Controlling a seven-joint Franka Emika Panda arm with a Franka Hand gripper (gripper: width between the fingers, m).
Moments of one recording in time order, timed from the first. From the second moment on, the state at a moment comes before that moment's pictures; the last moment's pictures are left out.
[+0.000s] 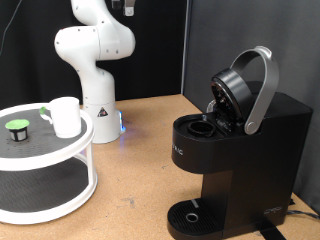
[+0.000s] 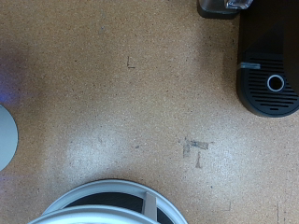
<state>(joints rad) 0.01 -0.78 -0.01 -2.35 0.01 1.58 -0.80</state>
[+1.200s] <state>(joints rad) -0.03 -0.80 -0.24 -2.35 -0.07 1.54 -1.00</state>
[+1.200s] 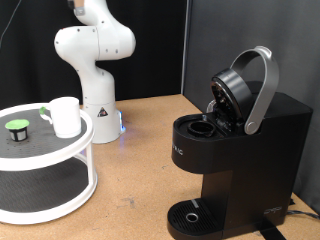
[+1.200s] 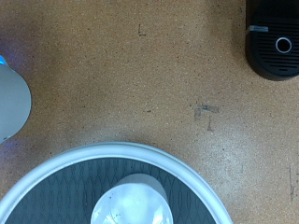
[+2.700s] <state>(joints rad) -0.03 -0.78 -0.48 -2.30 -0.23 1.49 -1.37</state>
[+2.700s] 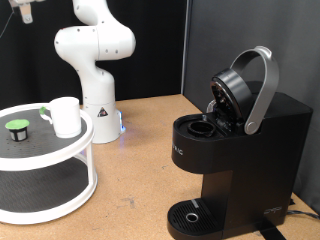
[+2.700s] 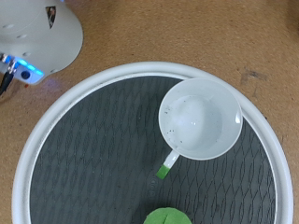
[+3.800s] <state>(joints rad) -0.01 -0.72 -0.58 -2.44 -0.35 1.72 -1.74</state>
